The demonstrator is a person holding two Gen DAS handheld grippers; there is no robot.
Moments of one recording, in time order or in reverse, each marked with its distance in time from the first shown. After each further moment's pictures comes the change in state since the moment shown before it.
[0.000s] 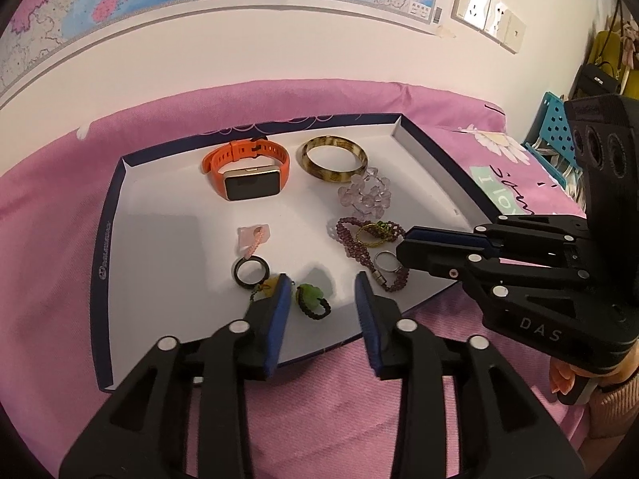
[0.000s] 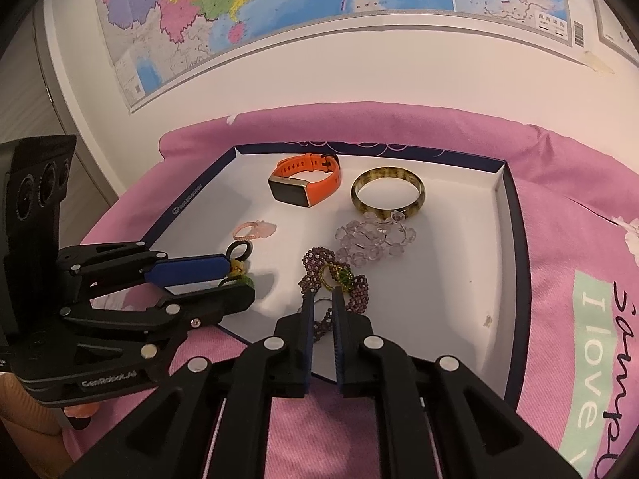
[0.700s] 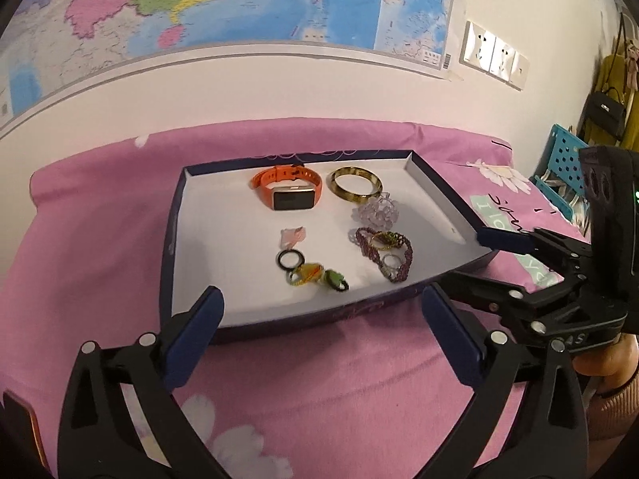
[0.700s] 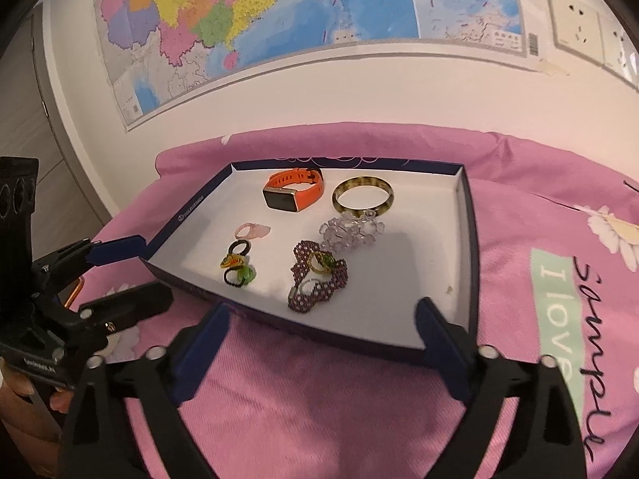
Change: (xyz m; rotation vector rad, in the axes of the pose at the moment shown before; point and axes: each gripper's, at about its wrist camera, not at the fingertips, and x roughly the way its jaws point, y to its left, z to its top) left arm -0.060 0.006 -0.026 -0.070 -0.130 0.080; right arm -0.041 0.001 -0.025 0.025 -0.087 -0.061
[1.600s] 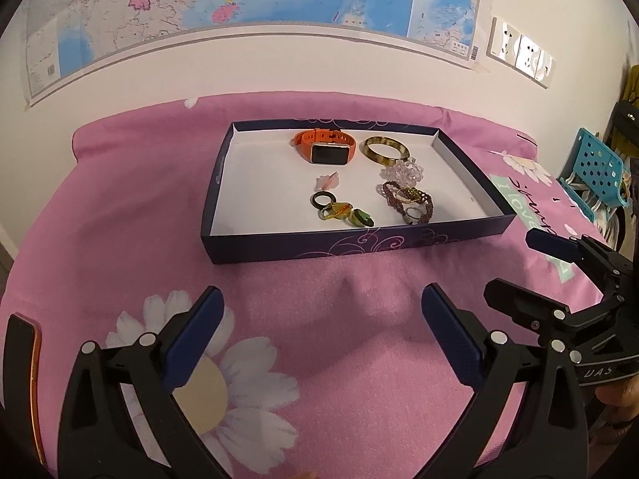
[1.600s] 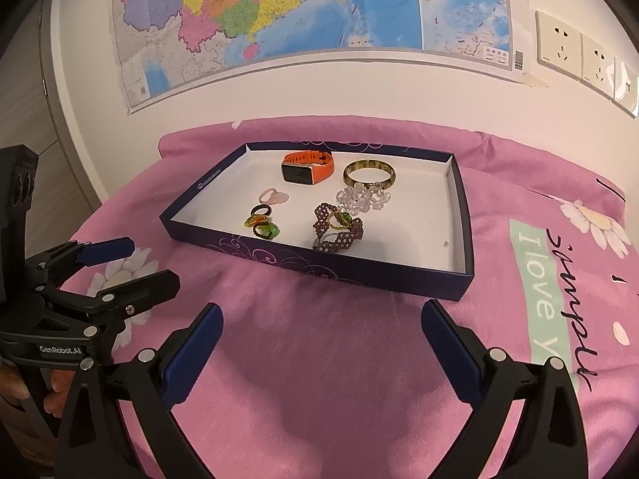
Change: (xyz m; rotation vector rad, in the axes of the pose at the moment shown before) left arm -0.025 0.002 -0.040 -0.074 0.032 0.110; right arm -0.031 0.034 -0.035 -0.038 -0.006 -0.076
